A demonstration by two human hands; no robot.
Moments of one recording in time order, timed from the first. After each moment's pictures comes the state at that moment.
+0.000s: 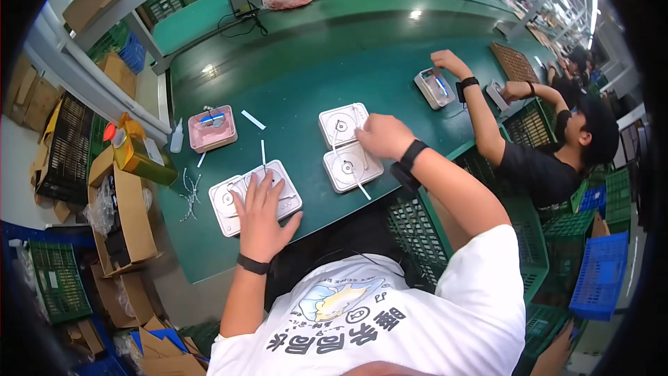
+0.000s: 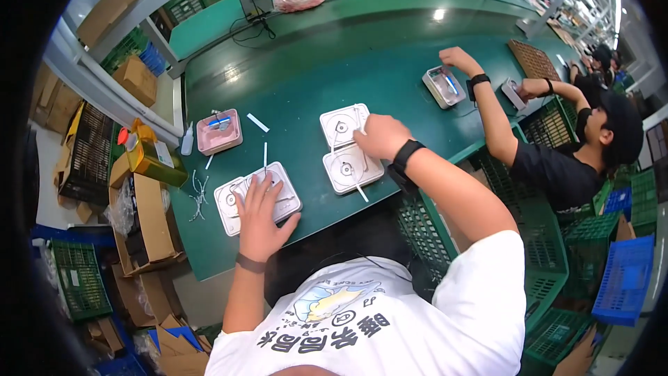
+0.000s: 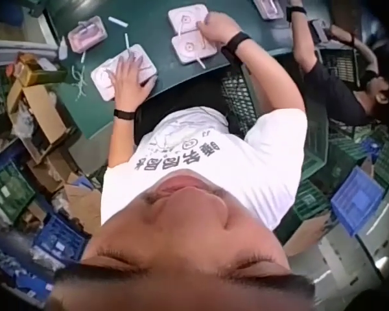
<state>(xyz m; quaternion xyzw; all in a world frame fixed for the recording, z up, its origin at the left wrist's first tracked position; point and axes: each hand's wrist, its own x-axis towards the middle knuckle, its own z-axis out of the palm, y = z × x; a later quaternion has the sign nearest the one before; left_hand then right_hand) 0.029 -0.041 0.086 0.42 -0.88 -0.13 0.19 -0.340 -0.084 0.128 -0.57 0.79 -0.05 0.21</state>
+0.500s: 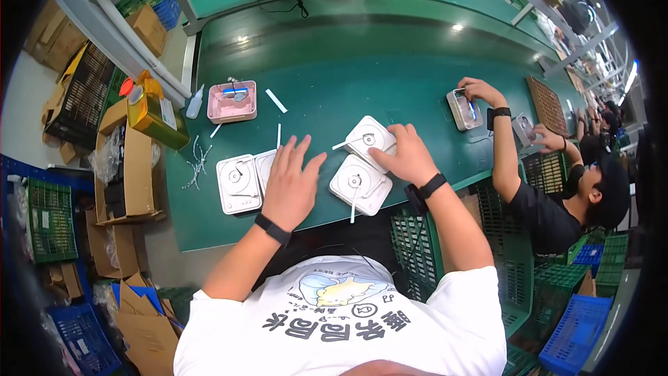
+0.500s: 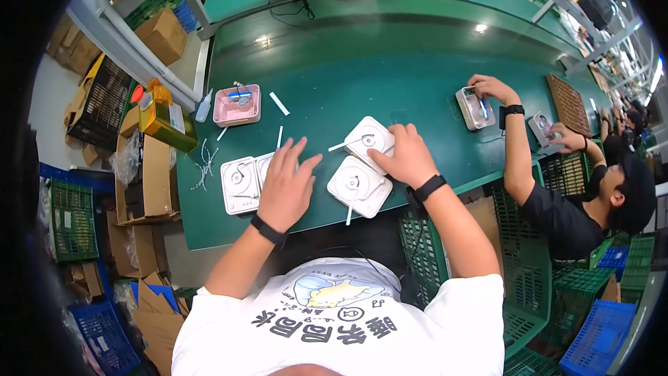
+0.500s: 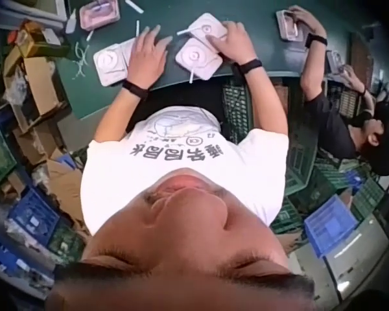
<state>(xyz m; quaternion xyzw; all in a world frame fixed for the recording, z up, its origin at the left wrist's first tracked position) -0.040 -0.061 0.082 0.36 -0.90 -0.08 0.23 -0.354 -0.045 0.090 -0.64 0.73 -0.17 0.17</state>
